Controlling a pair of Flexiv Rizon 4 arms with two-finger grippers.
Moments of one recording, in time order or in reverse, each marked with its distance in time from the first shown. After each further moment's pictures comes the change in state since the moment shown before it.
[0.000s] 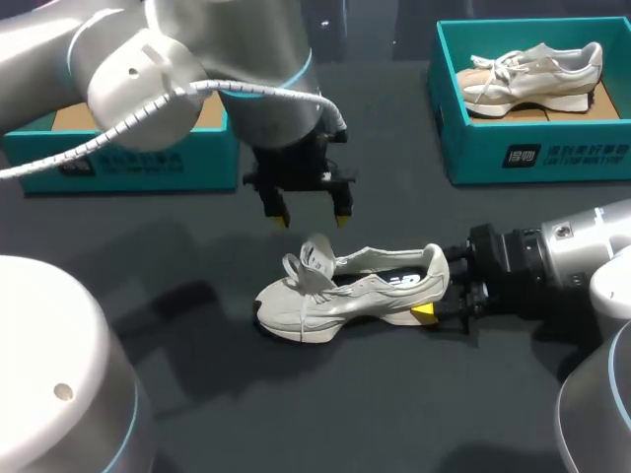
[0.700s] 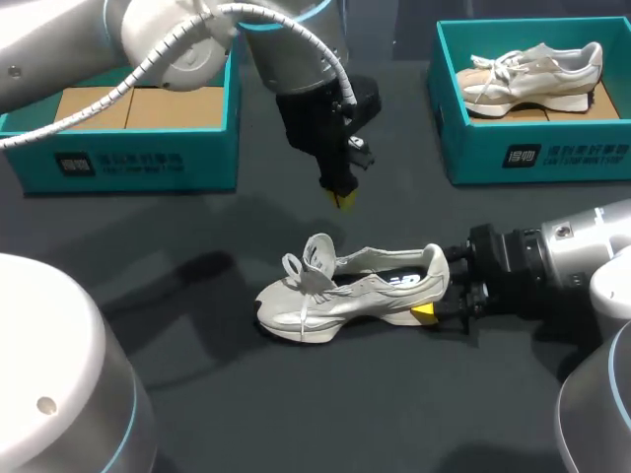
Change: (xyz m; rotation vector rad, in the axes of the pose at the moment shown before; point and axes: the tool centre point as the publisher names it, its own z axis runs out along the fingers) left arm 0.037 -0.016 -0.012 -0.138 0.134 0.640; right arm 0.000 0.000 0.000 0.000 0.000 0.000
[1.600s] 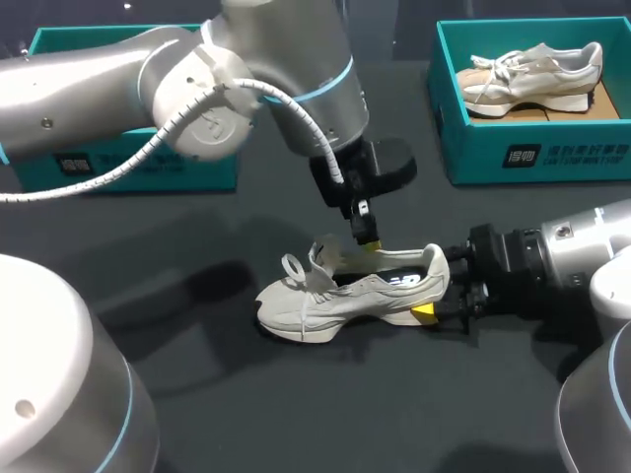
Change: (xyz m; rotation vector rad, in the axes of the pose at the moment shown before) left arm 0.023 -0.001 0.065 0.052 0.034 0.652; right arm 0.000 0.000 0.000 0.000 0.000 0.000
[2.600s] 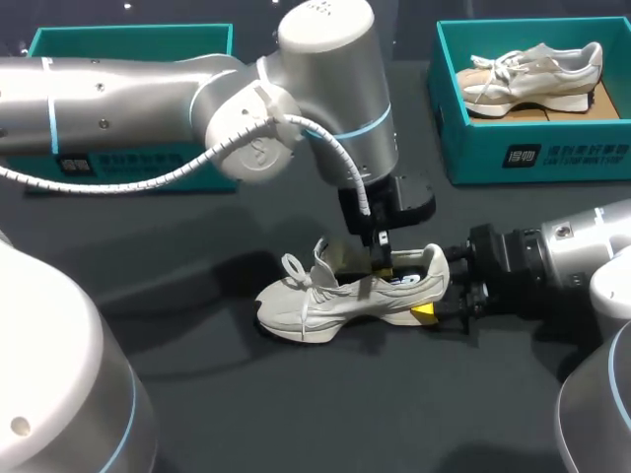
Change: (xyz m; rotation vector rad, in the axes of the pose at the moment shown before) left arm -0.011 0.001 0.068 -0.088 0.021 0.042; right arm 0.000 0.000 0.000 0.000 0.000 0.000
